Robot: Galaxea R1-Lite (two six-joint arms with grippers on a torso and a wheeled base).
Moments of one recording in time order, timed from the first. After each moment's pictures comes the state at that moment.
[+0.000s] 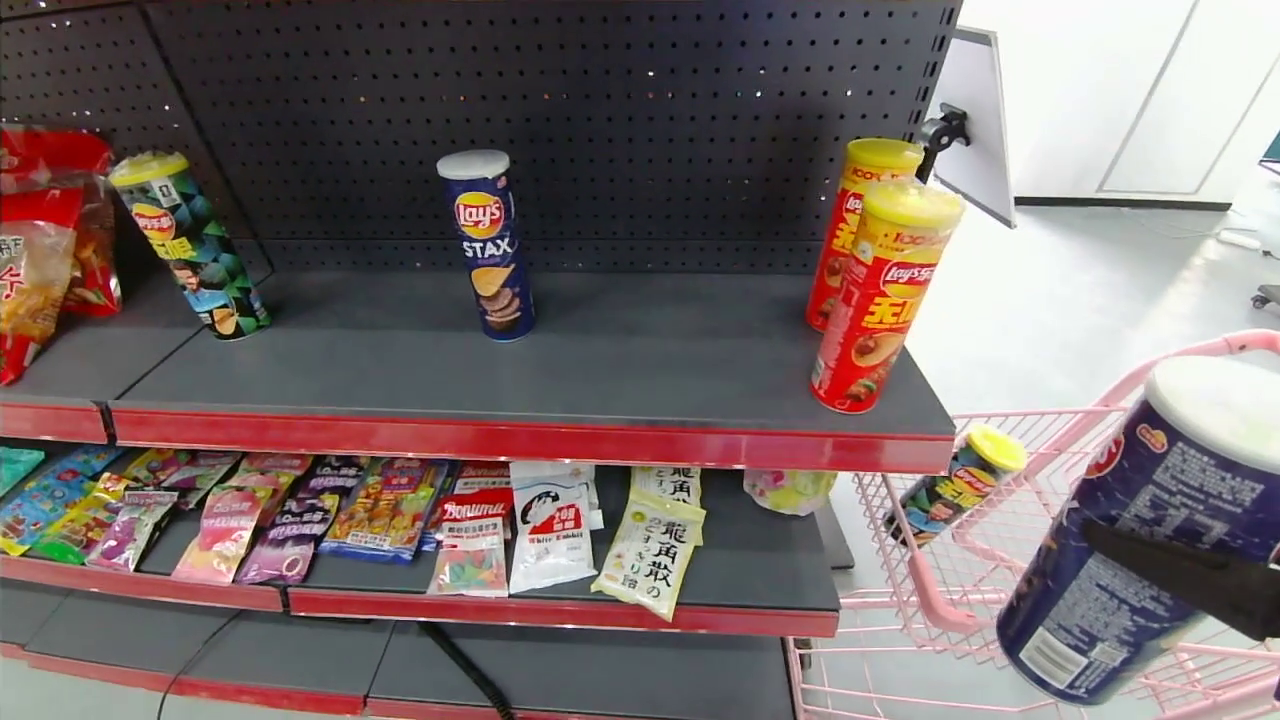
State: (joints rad) left arm 0.00 0.00 0.00 0.00 -0.03 0.00; right arm 0.37 0.92 -0.53 -0.08 0.18 -0.14
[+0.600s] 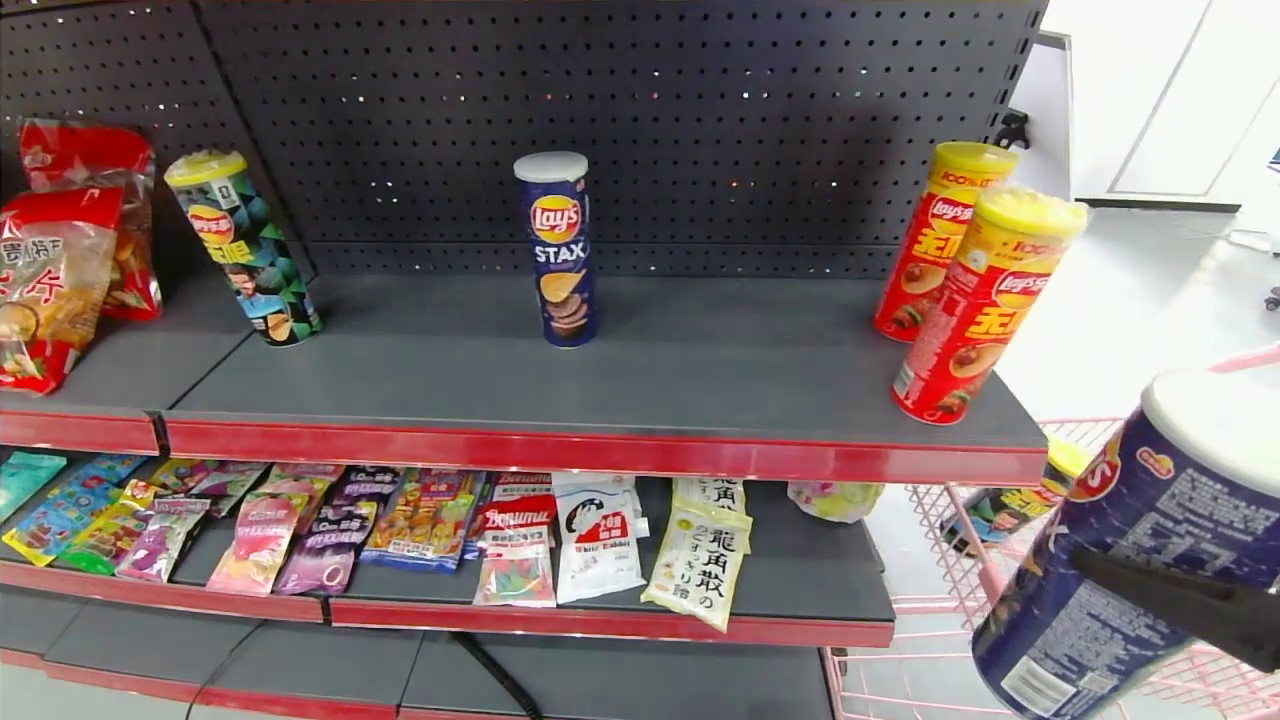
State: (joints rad) left arm 0.00 0.00 0.00 0.00 -0.03 0.00; right arm 0.38 0.91 -0.52 -0.10 0.31 -0.14
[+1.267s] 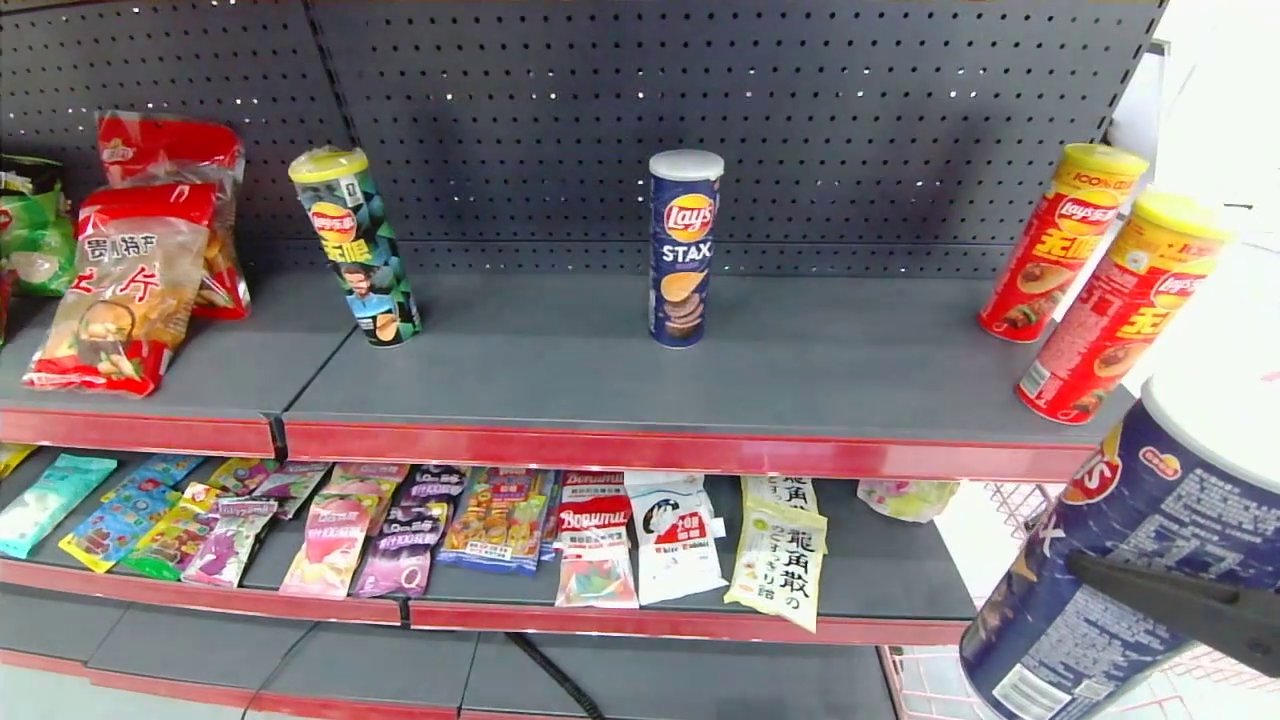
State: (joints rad) left arm 0.00 0.00 0.00 0.00 -0.03 0.00; right arm 0.38 0.93 -0.53 -0.10 0.38 -0.14
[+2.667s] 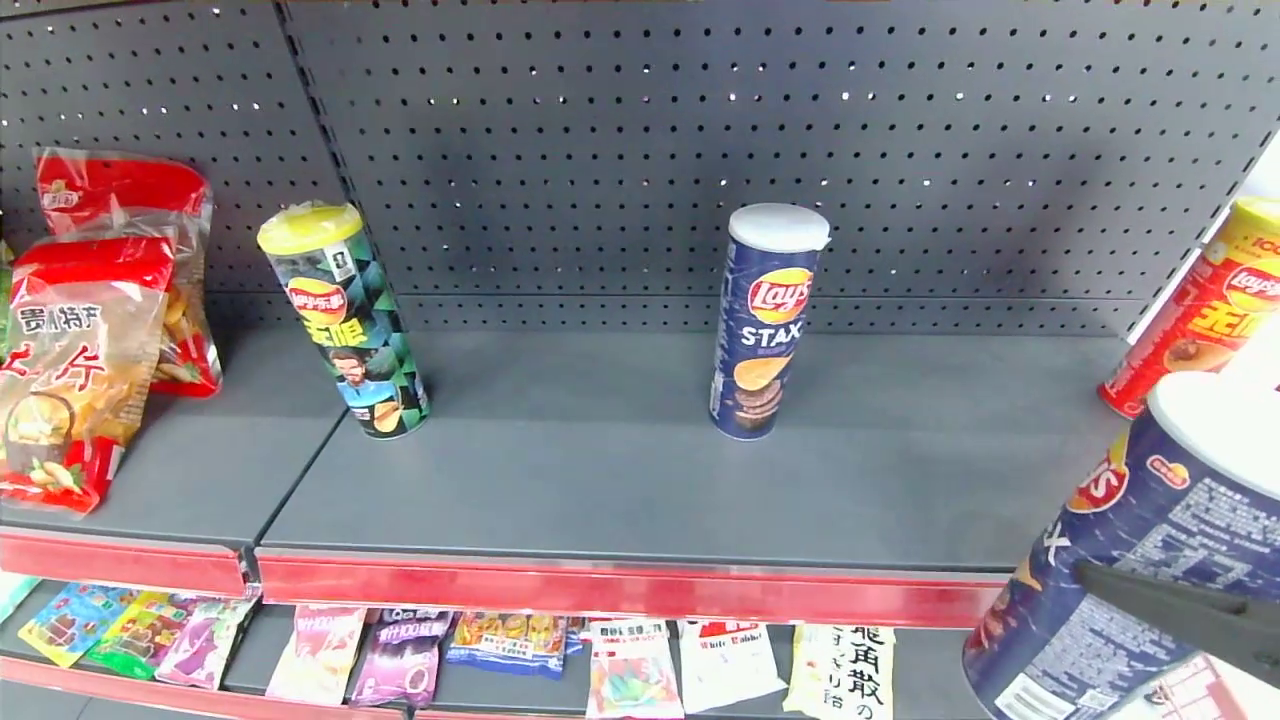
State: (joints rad) left arm 0.00 0.00 0.00 0.00 -0.03 0.00; right arm 0.38 0.92 -0.52 -0.10 0.38 -0.12
